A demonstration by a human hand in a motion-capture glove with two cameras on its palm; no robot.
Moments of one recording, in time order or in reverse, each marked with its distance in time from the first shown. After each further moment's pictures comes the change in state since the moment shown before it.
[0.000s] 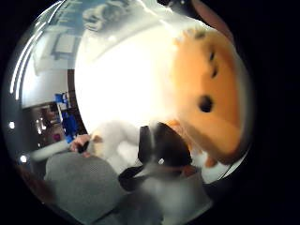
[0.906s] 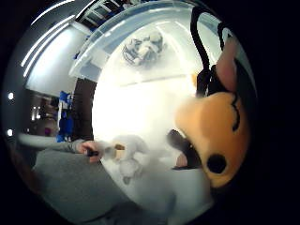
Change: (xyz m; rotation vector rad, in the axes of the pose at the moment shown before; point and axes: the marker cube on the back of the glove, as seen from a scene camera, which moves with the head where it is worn) arm -0.011 -0.005 -0.102 0.355 -0.029 -0.100
